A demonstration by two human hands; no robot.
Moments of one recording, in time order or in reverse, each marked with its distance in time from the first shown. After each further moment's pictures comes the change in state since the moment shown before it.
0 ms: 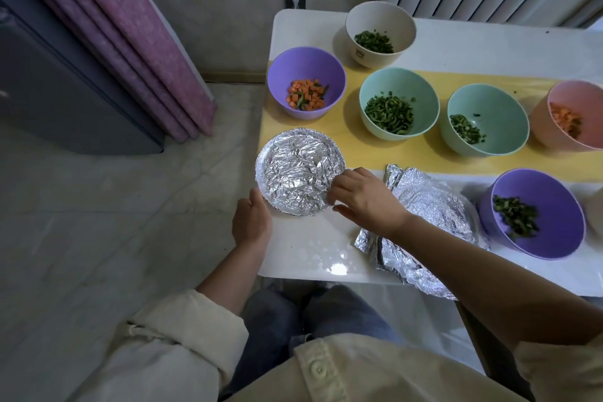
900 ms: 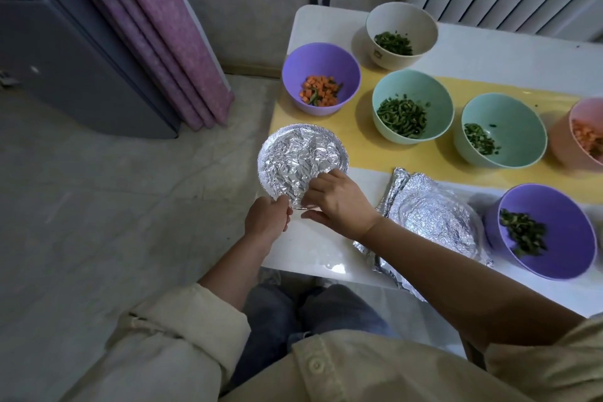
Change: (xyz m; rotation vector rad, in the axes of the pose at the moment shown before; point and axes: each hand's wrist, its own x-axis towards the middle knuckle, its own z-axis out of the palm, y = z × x) left_hand -0.023 -0.002 0.006 0.119 -0.177 0.068; right_hand 0.027 -0.028 0.022 0.027 0.064 -0.105
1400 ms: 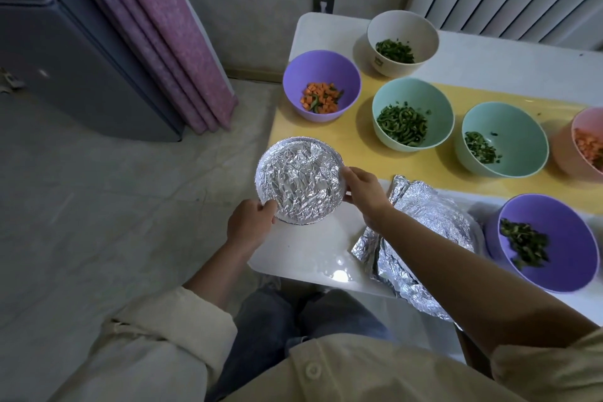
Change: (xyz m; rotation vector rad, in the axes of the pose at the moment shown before) left_hand 0.000 0.000 -0.022 0.252 0.071 0.124; right_hand 0.001 0.024 -0.012 1.239 0.161 1.278
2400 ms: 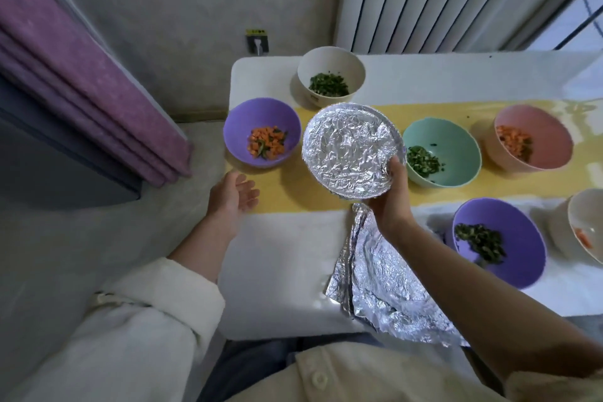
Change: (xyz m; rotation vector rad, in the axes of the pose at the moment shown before) left_hand 0.093 0.113 0.010 -0.846 -0.091 -0.184; right_hand 0.002 -0.041 -0.095 0.634 0.261 -0.152
